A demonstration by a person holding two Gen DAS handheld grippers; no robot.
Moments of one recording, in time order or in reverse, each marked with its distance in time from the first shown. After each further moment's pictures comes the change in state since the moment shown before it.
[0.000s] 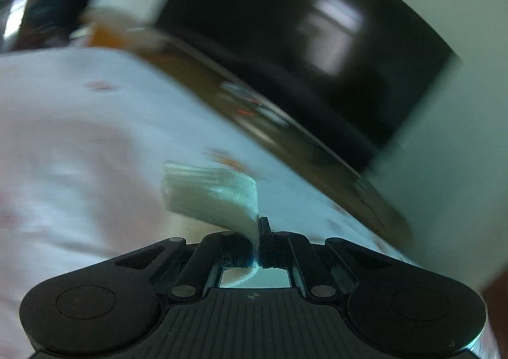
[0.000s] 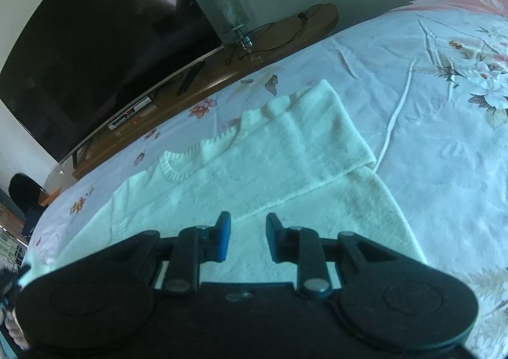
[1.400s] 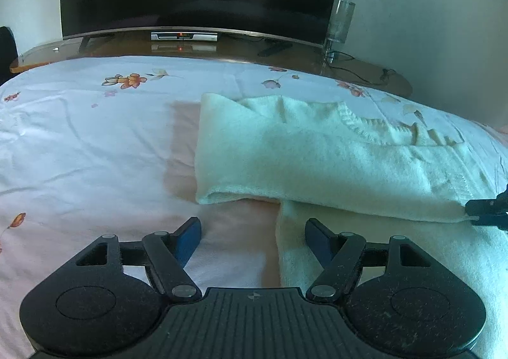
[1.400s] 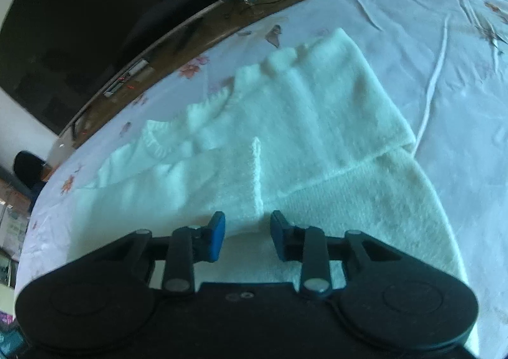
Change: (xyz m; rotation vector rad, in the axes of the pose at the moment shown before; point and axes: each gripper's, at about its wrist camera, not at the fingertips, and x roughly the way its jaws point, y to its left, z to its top) left arm 0.027 -0.107 -0.121 0.428 0.236 0.099; right arm 0.067 -0.005 0.011 0.015 0.176 0.022
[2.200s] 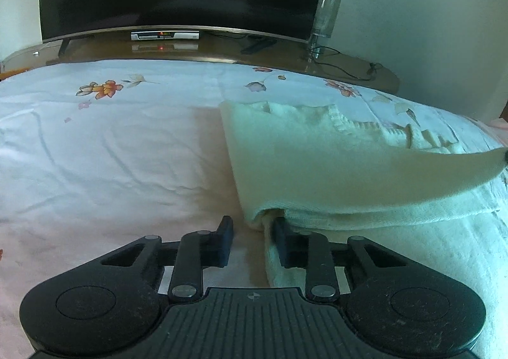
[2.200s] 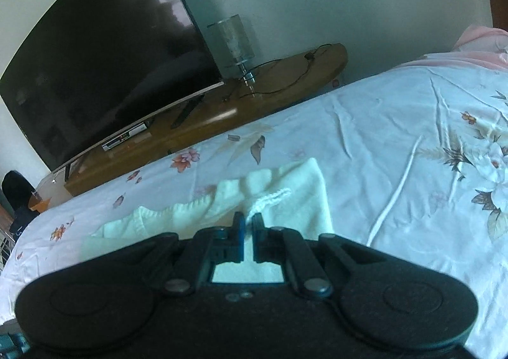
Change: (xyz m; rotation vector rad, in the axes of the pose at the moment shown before) left arm 0.027 -0.004 0.027 0.034 0.021 -0.059; right arm -0.055 -0.017 0.047 -0.128 -0.277 -0.044
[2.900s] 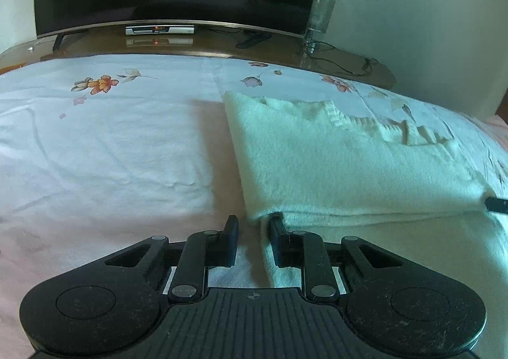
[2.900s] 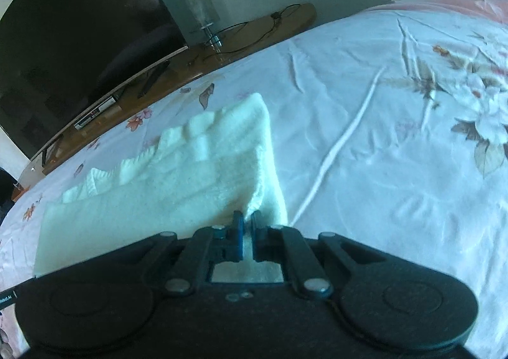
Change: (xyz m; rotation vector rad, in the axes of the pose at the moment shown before) left arm 0.000 0.003 0.000 0.013 0.030 -0.025; right arm 0.022 -0.047 -0.042 0.071 0.107 -0.060
